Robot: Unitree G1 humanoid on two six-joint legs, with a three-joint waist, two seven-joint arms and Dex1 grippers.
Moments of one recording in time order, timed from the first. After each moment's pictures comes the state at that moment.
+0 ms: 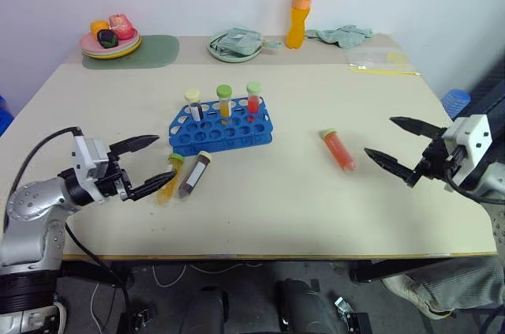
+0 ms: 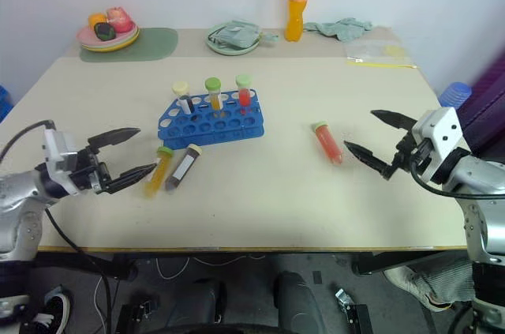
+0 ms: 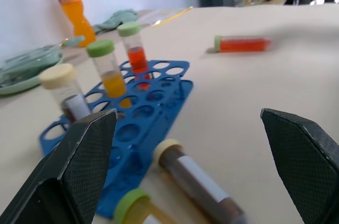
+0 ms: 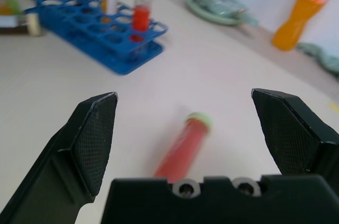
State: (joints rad) left arm -0.12 0.67 0.28 0.01 -0.53 -0.01 -1.19; right arm -0.14 -0.82 -0.36 -0.13 0.45 0.22 0.92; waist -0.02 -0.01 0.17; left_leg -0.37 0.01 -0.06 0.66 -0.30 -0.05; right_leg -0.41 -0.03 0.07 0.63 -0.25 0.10
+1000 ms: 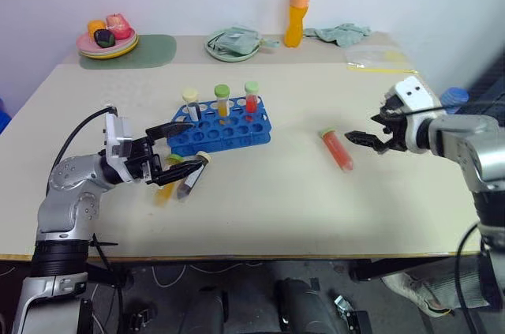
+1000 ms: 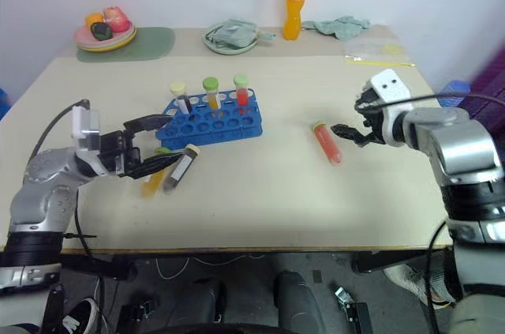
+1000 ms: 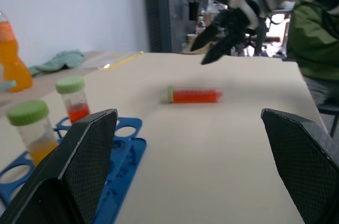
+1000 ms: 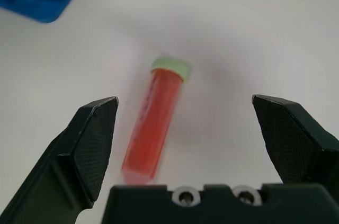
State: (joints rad) left arm -0.33 0.60 0.17 0.05 -0.60 0.11 -1.26; right arm -0.78 -0.87 0.10 0.08 0.31 1.05 0.72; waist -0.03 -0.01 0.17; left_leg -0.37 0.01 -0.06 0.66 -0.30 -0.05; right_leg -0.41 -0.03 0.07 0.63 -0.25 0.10
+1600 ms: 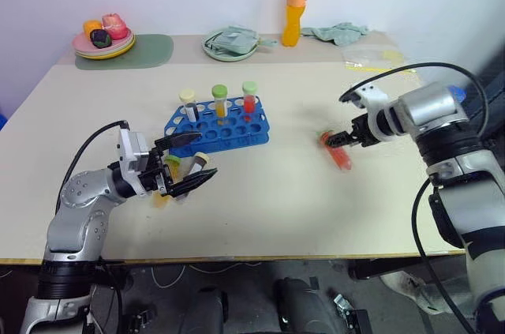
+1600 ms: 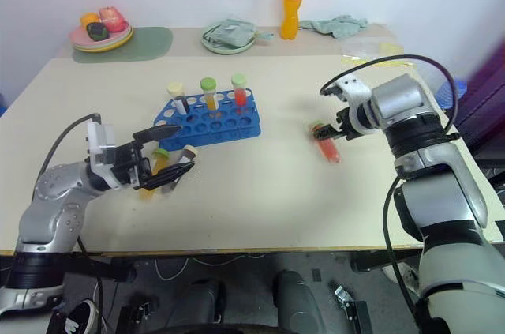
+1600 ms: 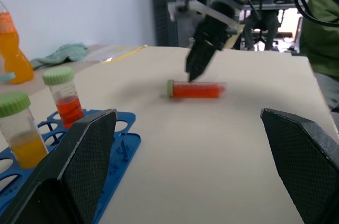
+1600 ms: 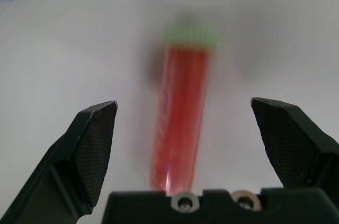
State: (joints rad) left arm -0.20 0.58 0.15 -0.13 -0.58 0.10 -1.10; right arm -1.13 -0.69 0.44 0.67 0.15 1.23 0.89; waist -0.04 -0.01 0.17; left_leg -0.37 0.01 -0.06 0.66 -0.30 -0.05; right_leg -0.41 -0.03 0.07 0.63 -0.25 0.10
